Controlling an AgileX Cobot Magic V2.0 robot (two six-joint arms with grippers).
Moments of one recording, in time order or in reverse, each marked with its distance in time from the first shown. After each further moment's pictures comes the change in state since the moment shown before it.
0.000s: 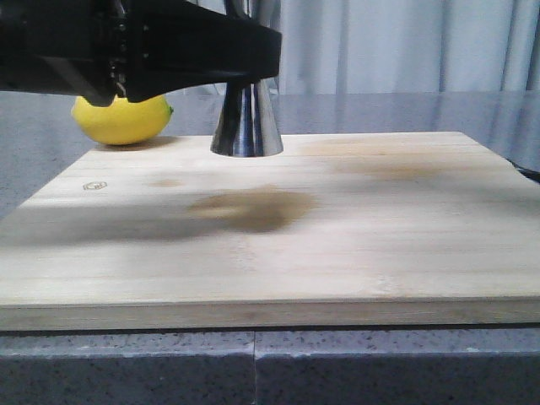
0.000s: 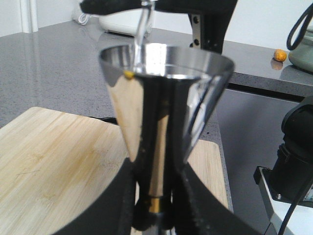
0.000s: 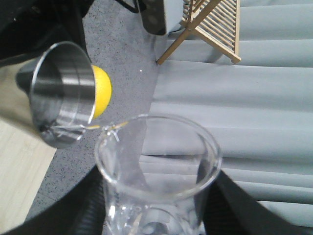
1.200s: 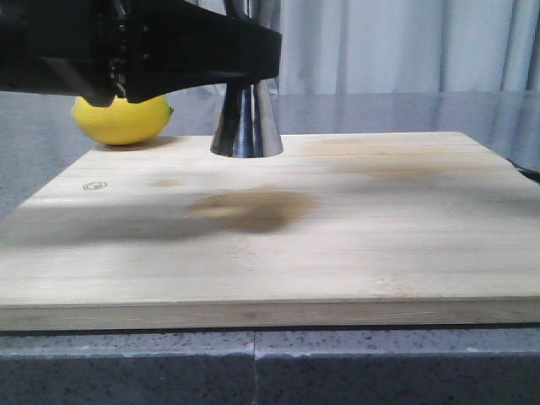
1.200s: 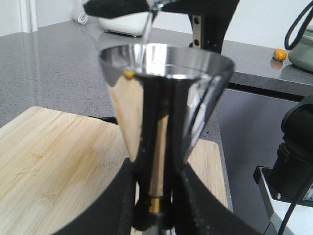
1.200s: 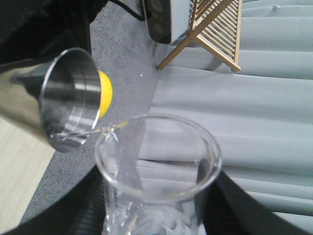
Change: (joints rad) left arm 0.000 0.000 0.000 0.002 0.000 0.000; right arm 0.000 0.000 0.000 0.000 -0.021 -0.043
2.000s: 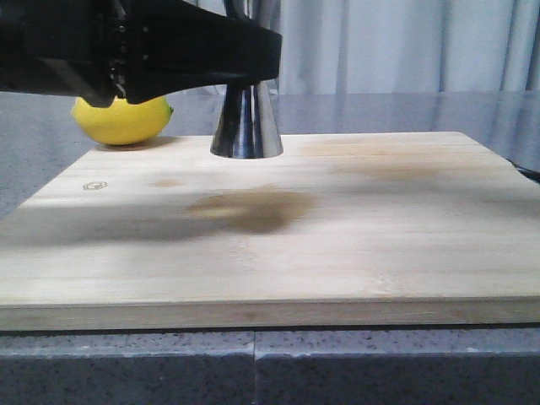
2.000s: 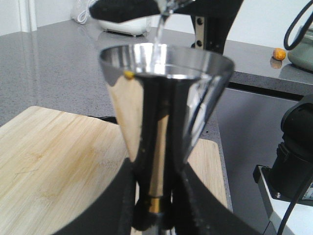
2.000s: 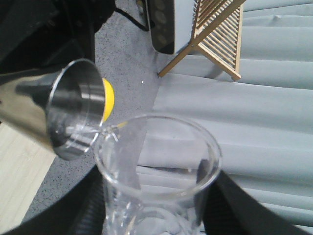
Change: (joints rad) left arm 0.000 0.000 0.000 0.003 0.000 0.000; right arm 0.000 0.000 0.000 0.000 -0.025 -0.024
